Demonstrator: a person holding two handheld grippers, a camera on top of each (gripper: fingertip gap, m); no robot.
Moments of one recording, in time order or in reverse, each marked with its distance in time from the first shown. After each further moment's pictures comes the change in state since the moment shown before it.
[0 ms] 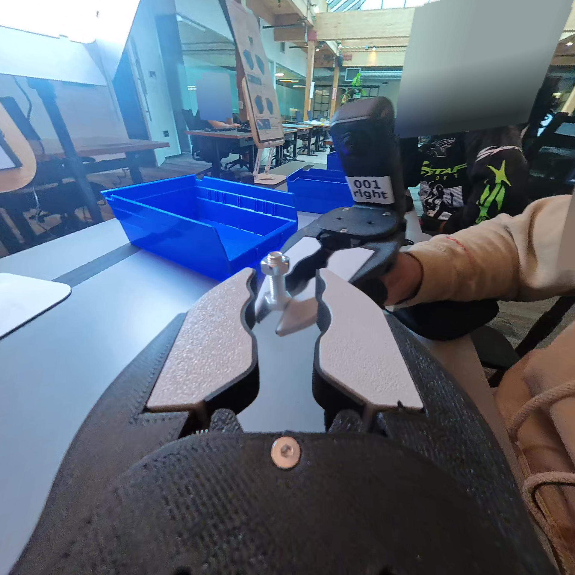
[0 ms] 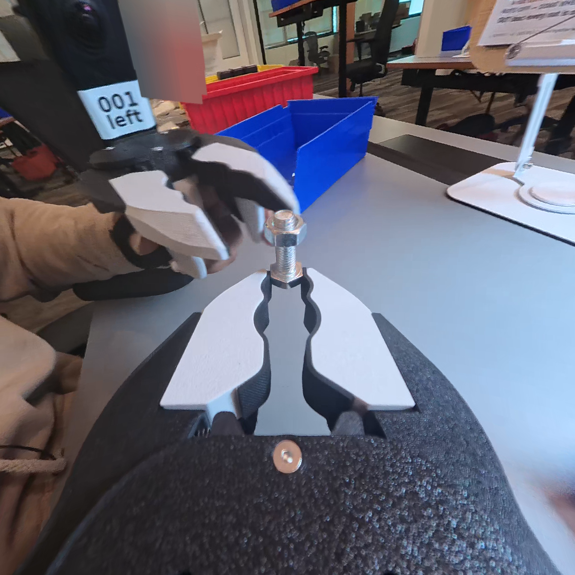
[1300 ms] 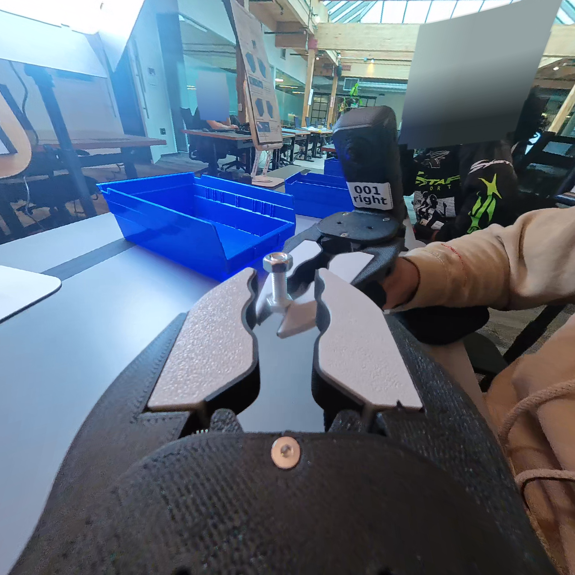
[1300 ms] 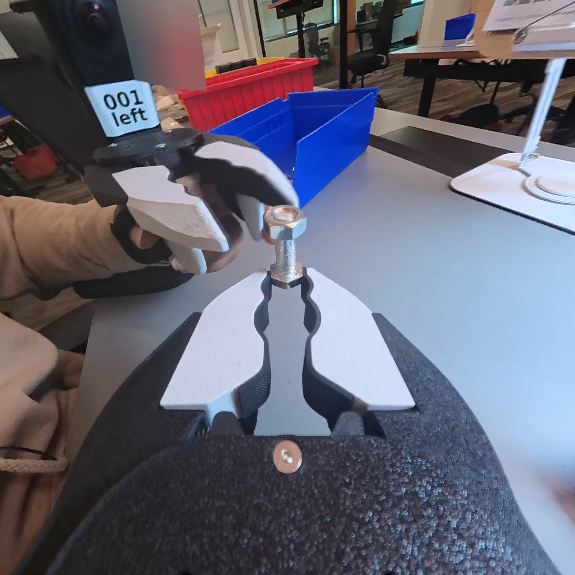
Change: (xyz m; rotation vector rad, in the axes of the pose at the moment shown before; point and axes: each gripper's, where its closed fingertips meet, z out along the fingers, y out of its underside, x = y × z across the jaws) left arm -0.003 0.002 -0.001 0.015 0.009 -0.046; right arm 0.000 0.004 0.001 -0.015 -0.005 0.015
